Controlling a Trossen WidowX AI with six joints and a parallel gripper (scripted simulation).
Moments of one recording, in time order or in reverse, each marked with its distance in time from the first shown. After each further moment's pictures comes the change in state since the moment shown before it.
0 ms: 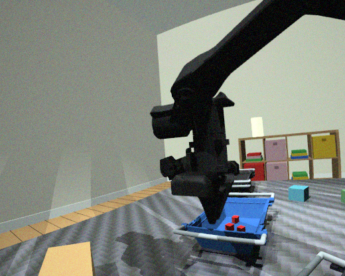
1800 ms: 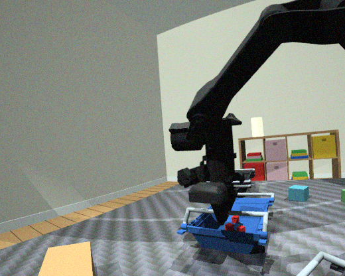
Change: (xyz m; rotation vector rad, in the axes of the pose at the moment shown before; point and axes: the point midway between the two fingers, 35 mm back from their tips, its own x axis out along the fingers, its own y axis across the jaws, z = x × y) arm 0.029 -0.061 0.003 0.018 -0.008 -0.003
